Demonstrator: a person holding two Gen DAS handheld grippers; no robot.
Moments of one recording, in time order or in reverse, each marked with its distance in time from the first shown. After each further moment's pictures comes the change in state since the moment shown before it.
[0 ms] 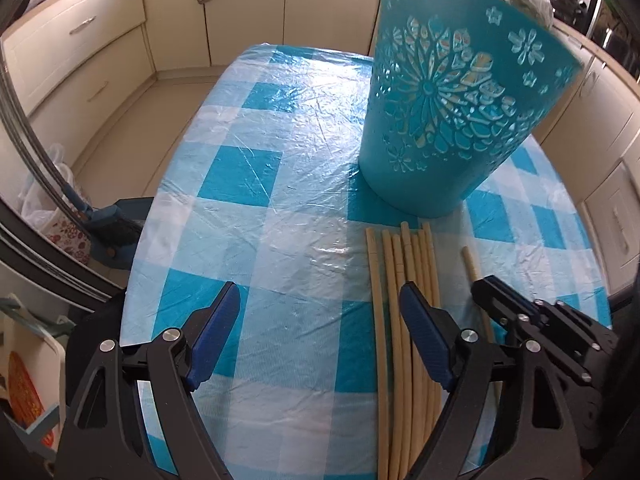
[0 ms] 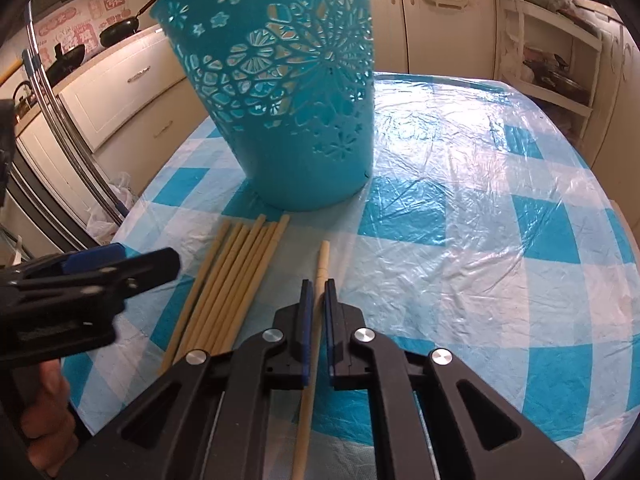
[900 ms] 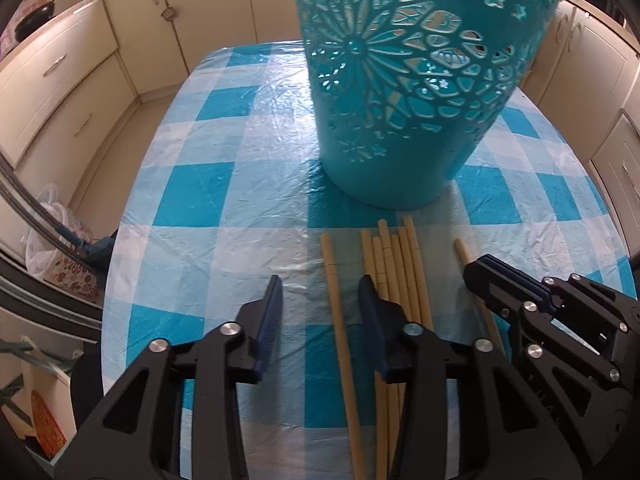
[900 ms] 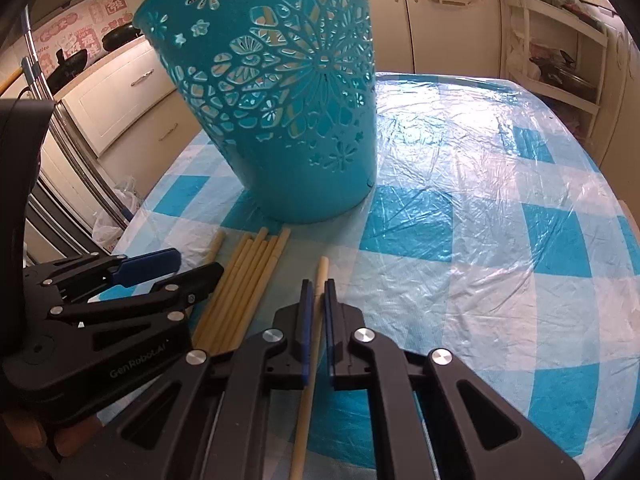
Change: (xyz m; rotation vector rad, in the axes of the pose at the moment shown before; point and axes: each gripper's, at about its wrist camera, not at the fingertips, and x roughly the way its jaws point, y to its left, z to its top) left arm 0.016 -0.040 0.007 0.146 0.013 0.015; right arm 0.007 -0.004 0.009 -0.010 0.003 0.030
